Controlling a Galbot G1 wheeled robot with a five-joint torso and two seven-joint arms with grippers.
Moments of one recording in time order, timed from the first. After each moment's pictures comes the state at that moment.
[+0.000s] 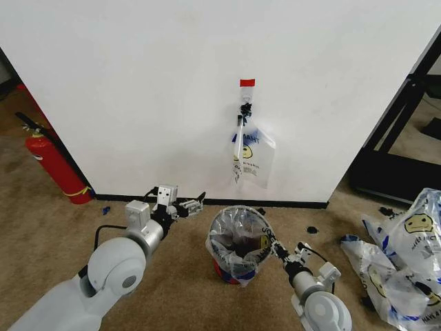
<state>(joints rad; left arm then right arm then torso) 1.15 -0.83 -0.18 -2.26 -0.85 0.43 -0.41 -1.51 1.46 0.50 1.97 0.98 -0.30 0.18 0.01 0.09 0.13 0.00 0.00</state>
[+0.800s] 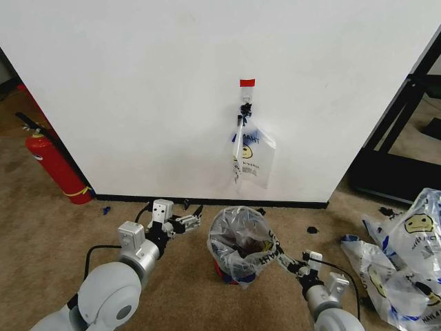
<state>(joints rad) 1.30 -0.86 -0.21 -2.33 -0.75 0.41 -0.40 -1.60 1.39 0.51 1.91 0.54 -0.17 0.07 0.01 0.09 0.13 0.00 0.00</state>
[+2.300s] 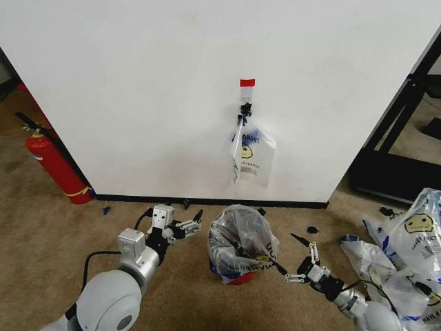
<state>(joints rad) 1.35 -0.87 -0.22 -2.35 -0.70 0.41 -0.39 -1.40 1.24 0.74 1.51 0.17 0.83 -0.98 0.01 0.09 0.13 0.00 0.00</state>
